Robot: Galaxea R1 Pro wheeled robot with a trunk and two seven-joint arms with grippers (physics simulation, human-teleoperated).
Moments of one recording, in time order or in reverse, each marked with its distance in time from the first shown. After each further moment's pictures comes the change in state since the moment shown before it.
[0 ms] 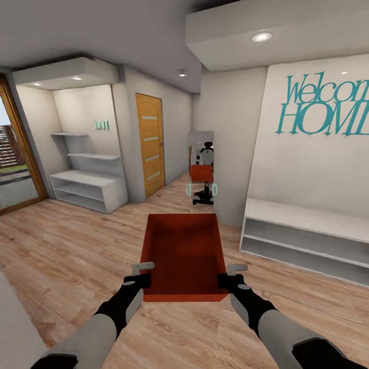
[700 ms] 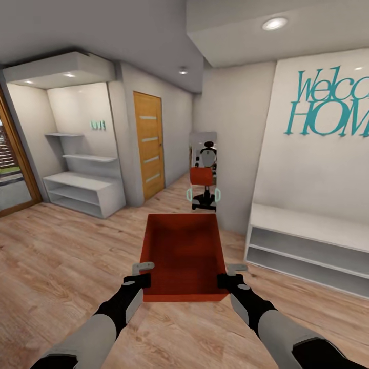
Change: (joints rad) left arm 0.000 0.001 0.001 0.001 -0.001 0.000 -0.002; right arm 0.000 0.001 -0.001 0.001 0.000 -0.001 0.000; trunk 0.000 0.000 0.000
